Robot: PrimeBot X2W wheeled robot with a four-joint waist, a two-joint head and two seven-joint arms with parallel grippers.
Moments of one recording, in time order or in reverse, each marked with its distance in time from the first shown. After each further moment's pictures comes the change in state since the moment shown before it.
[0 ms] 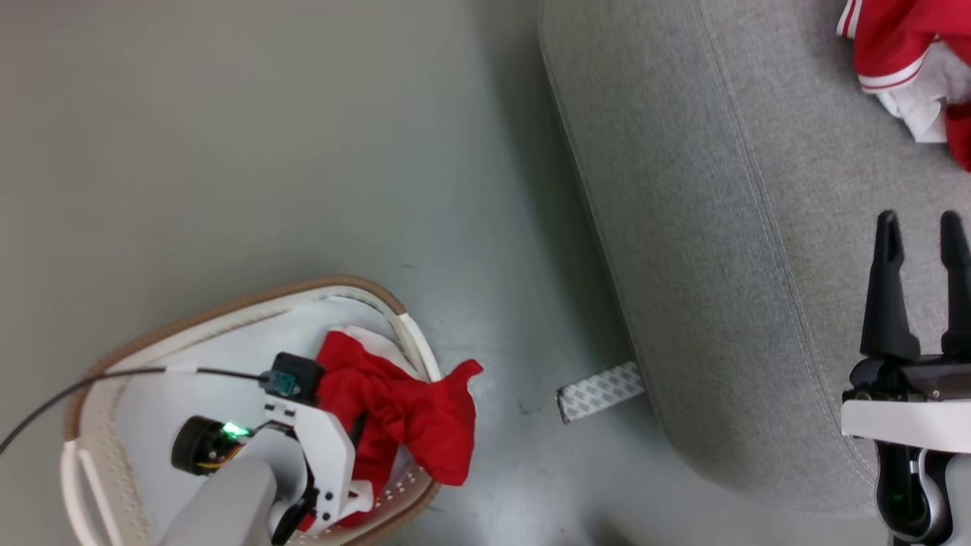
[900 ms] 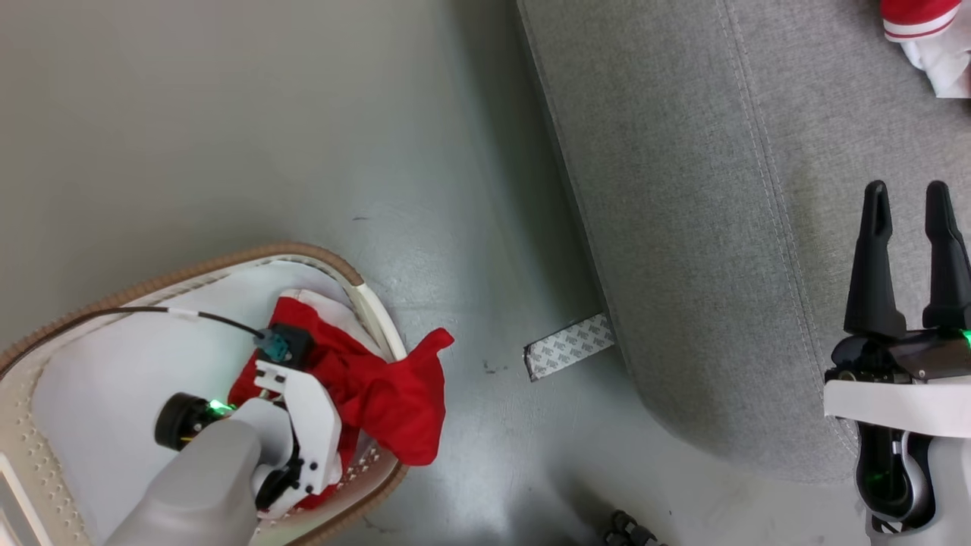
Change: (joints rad) left arm -0.163 0.046 -0.262 0.119 -0.244 -0.002 0.142; right arm -0.044 0.039 0.018 -0.033 0.023 0.000 0.000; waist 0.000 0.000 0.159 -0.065
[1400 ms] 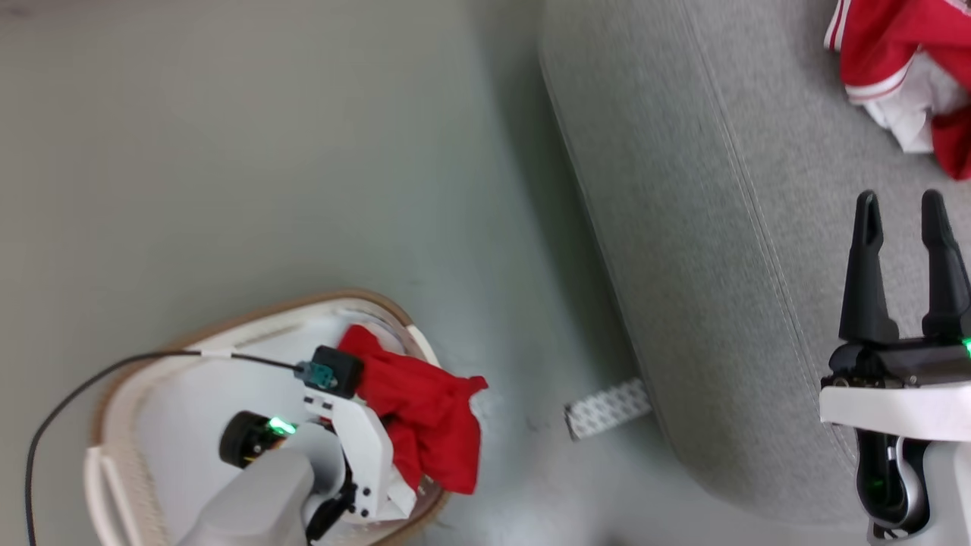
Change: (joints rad) left arm 0.037 -0.059 -0.094 -0.032 -0.111 0.000 -0.174; right arm -0.003 0.001 -0.010 0.028 -0.063 0.000 0.000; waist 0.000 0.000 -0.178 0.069
